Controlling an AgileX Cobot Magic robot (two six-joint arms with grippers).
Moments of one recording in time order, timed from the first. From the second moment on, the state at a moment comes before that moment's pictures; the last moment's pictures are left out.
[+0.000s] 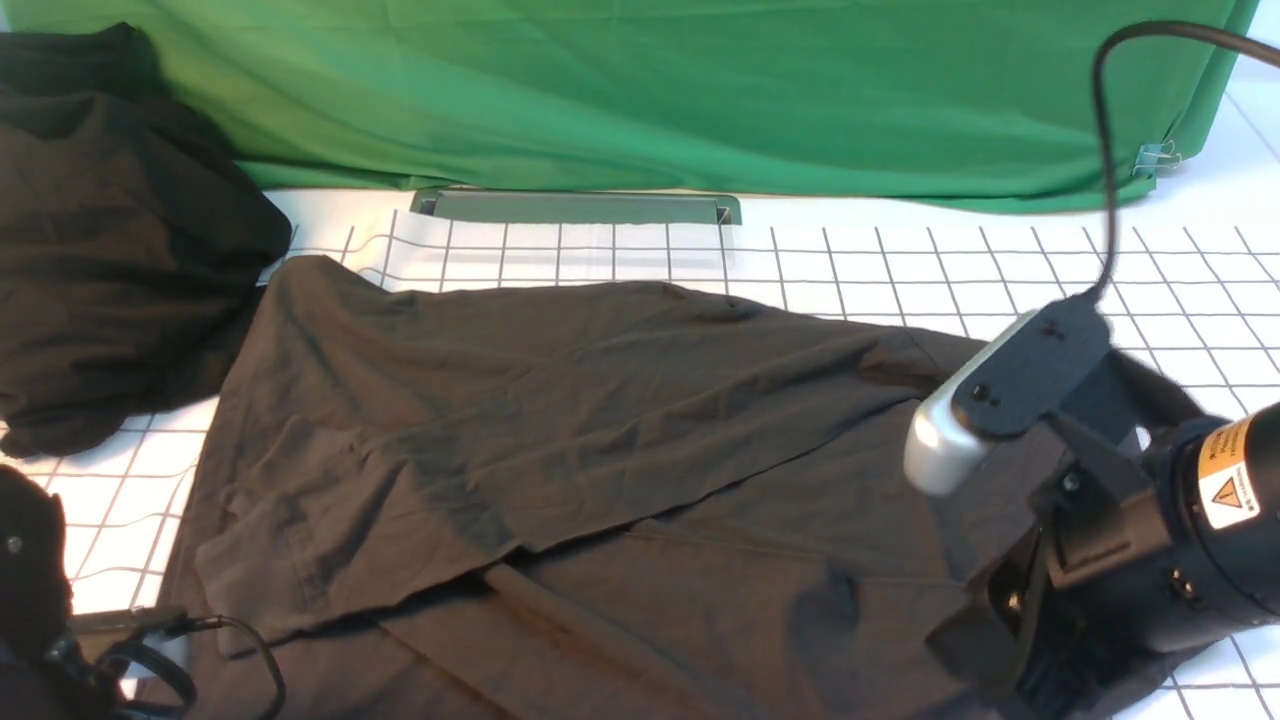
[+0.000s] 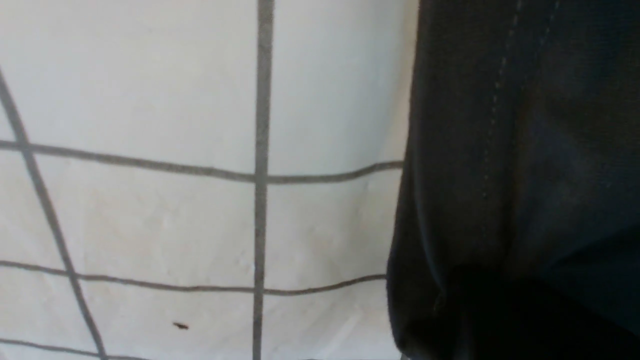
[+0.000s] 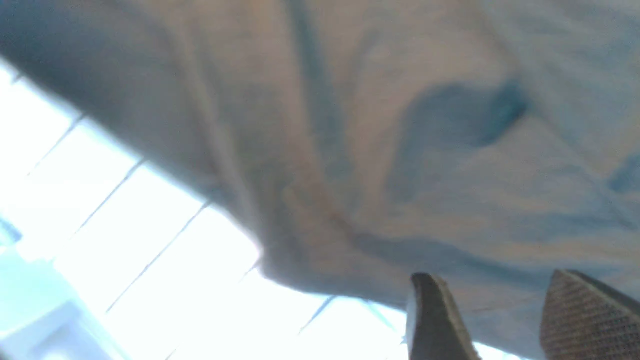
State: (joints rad) right arm 0.68 1.20 -0.94 0.20 0.92 -0.17; left arm -0.08 1.42 -0.56 -0.04 1.02 -0.16
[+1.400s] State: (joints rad) right arm 0.94 1.34 -0.85 0.08 0.96 -0.06; left arm -0.08 0.93 -0.81 -0.11 1.22 -0.16
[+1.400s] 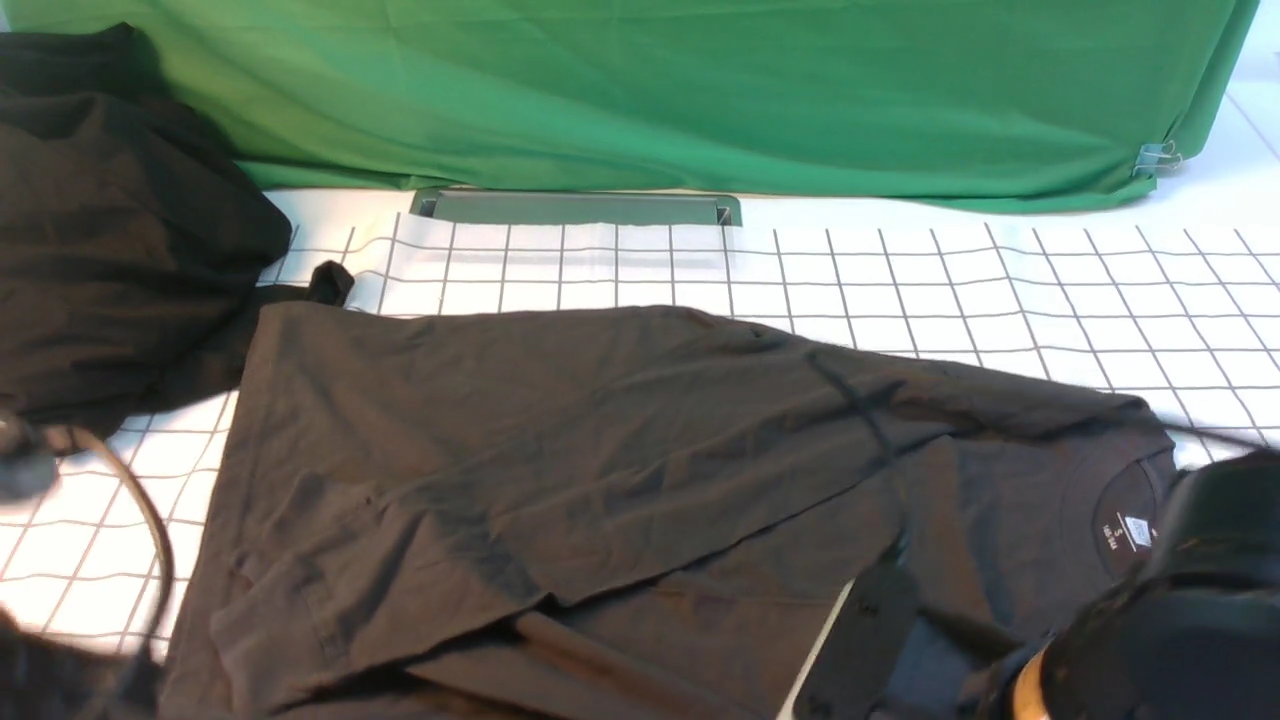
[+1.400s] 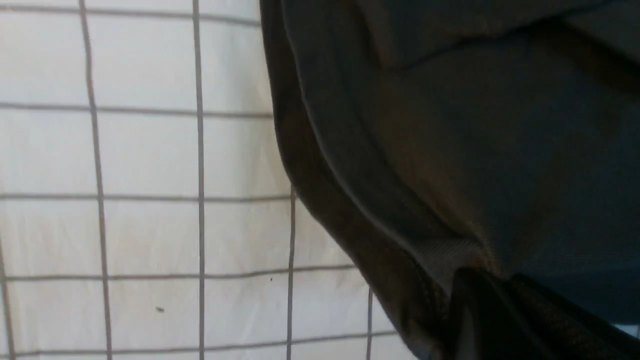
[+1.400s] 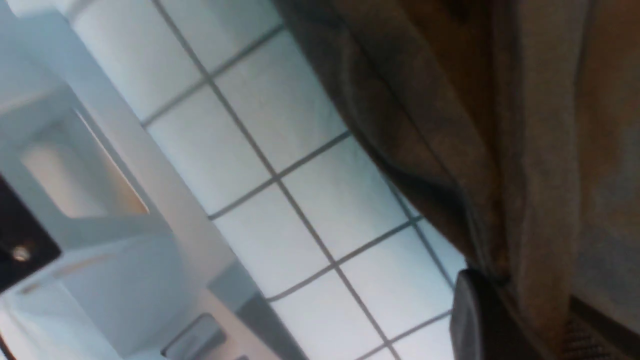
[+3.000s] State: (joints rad) right arm 0.42 2.25 -1.99 0.07 0.97 -0.19; left arm 0.07 2.12 -1.89 0.16 0.98 -0.18
